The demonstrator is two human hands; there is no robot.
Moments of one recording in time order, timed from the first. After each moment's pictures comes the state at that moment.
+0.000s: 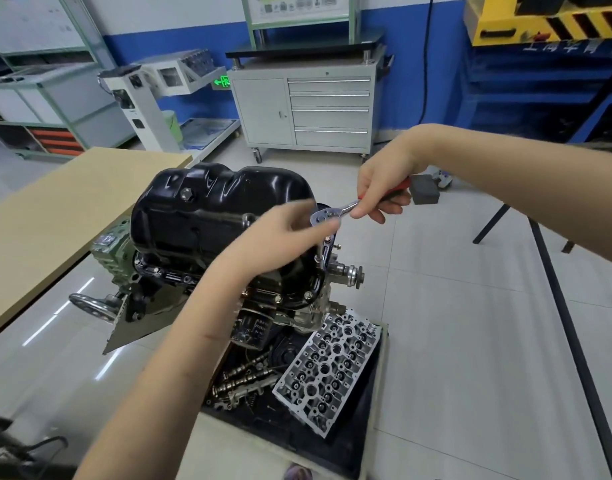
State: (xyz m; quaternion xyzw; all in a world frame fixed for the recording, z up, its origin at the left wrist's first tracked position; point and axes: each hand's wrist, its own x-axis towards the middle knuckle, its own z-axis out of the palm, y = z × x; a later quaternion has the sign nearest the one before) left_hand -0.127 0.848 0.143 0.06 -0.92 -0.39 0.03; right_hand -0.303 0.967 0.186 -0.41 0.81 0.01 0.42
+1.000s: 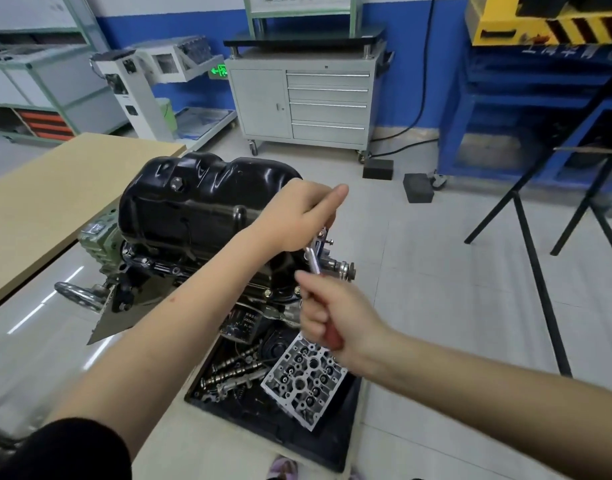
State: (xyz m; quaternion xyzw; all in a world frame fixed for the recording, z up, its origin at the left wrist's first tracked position) left_hand -0.169 0.859 0.133 -0.10 -0.92 -0.33 0.17; right_hand -0.124 0.988 0.093 -0.06 0.49 -0.73 0.47
